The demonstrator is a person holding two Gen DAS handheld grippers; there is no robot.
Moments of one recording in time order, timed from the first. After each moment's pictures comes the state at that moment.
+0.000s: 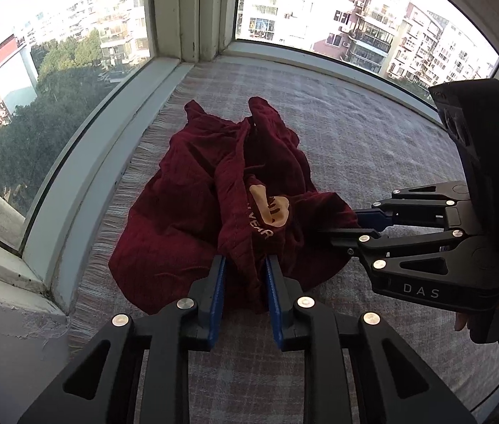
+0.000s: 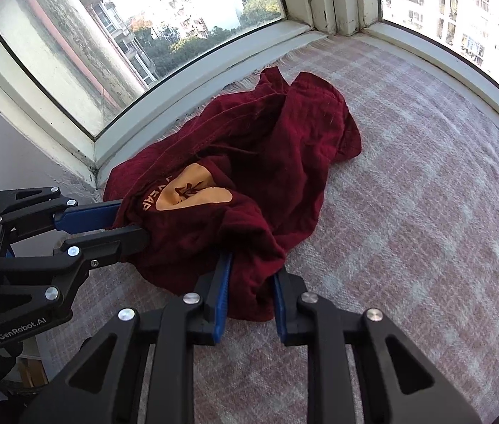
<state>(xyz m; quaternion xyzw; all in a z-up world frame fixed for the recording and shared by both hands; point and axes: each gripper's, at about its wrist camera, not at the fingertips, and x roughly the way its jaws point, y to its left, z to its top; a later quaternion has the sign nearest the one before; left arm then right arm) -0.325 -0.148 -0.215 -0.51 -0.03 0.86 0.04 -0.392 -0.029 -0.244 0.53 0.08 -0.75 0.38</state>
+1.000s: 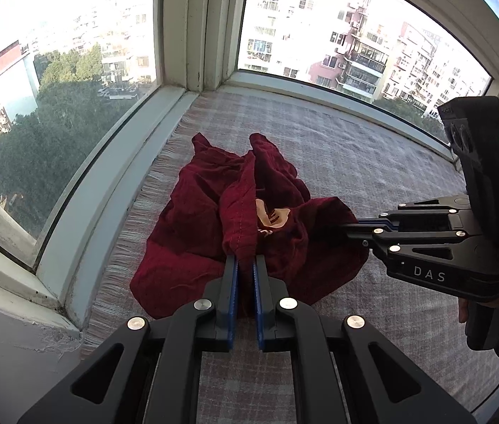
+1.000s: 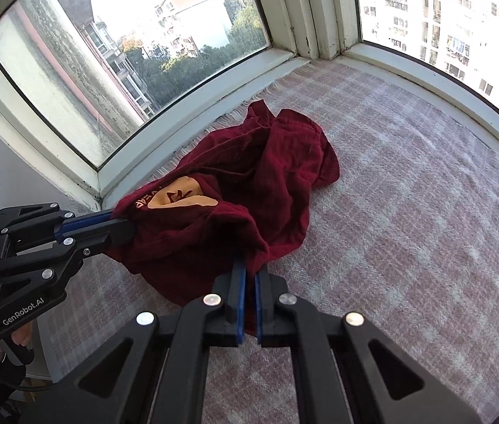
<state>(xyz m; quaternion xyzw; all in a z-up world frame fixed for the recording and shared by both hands) -0.321 -0.161 -0.188 -0.46 -0.05 0.88 0.04 -0.395 -0.015 -0.210 0.50 0.06 -0.78 0.37</state>
